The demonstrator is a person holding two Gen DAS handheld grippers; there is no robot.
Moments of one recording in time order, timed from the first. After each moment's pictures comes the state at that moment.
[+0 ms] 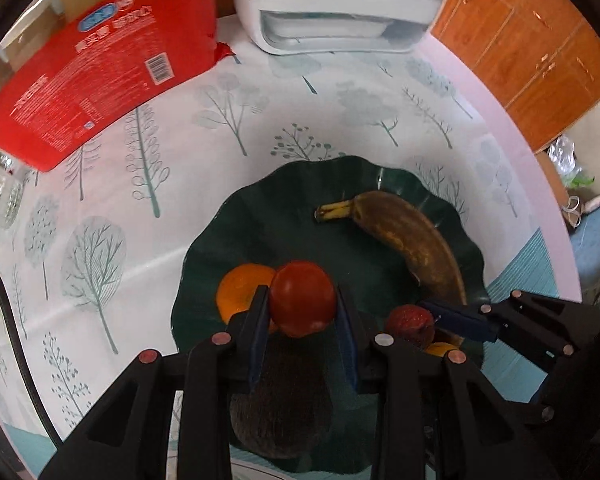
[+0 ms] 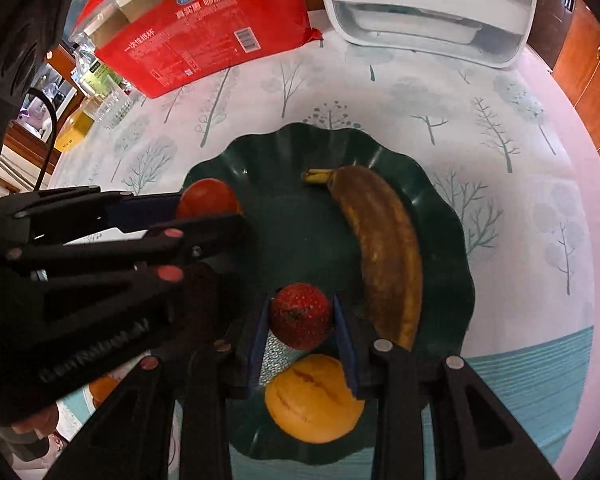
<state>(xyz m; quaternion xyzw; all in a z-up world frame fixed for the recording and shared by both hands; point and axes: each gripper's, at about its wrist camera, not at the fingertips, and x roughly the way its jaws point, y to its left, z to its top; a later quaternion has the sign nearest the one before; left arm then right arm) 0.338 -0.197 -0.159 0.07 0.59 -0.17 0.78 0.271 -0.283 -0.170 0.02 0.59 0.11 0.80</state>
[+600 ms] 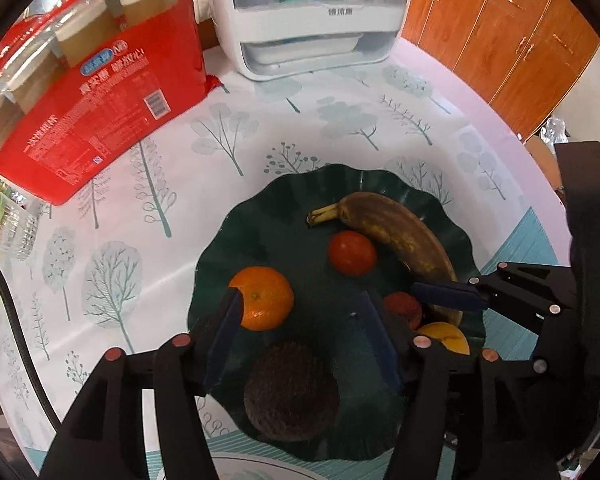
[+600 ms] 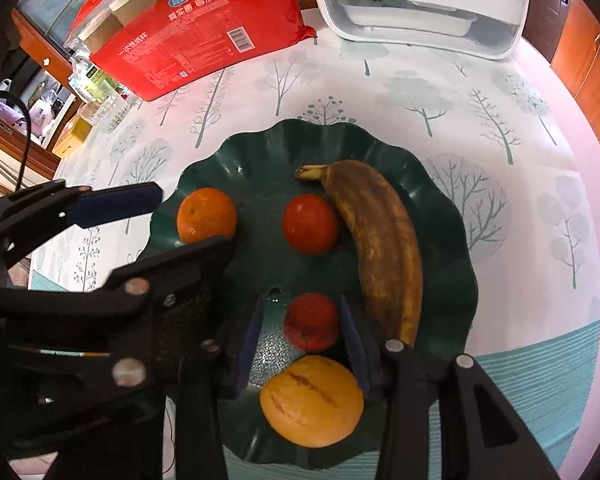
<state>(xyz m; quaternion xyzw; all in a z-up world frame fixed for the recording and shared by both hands) 0.314 -0.195 -0.134 0.11 0.55 -0.19 0.81 0.268 -0.286 -0.169 0.03 0.59 0.11 0.80</state>
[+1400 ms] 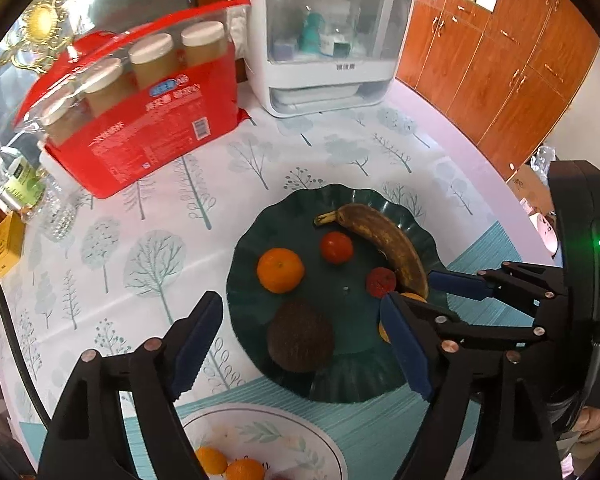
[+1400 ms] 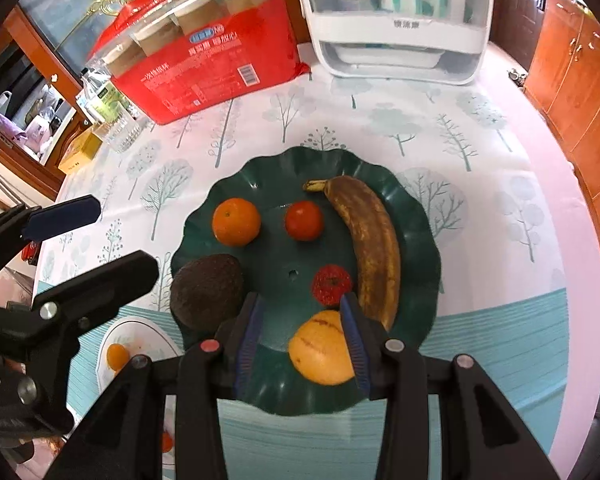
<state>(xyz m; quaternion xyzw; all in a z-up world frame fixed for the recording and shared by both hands) 0.259 -0.149 -0.068 0.08 0.51 -0.18 0.84 0.221 -0.281 -0.115 0.04 0.55 0.08 0.83</state>
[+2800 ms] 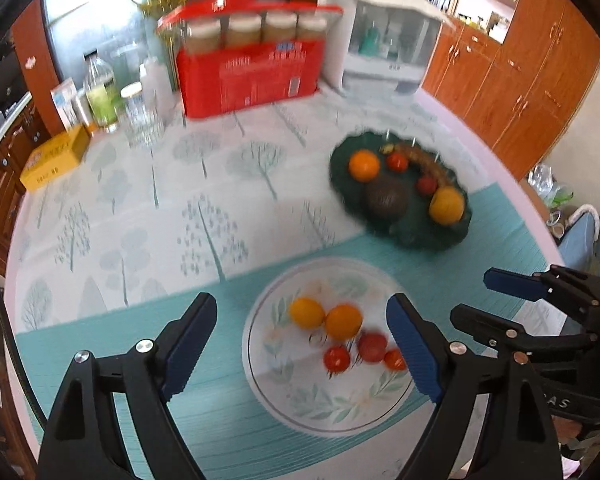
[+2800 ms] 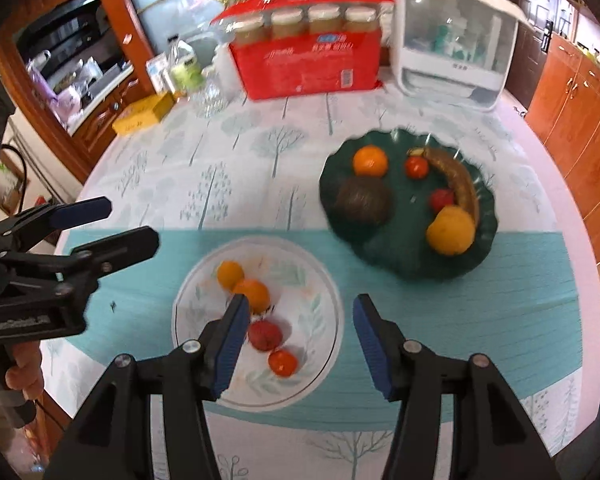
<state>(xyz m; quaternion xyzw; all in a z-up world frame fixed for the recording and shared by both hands) 0.113 0.022 -0.081 0.03 0.49 -0.16 0.86 0.069 -0.137 -0.101 -0.01 0.51 0.09 0.85</state>
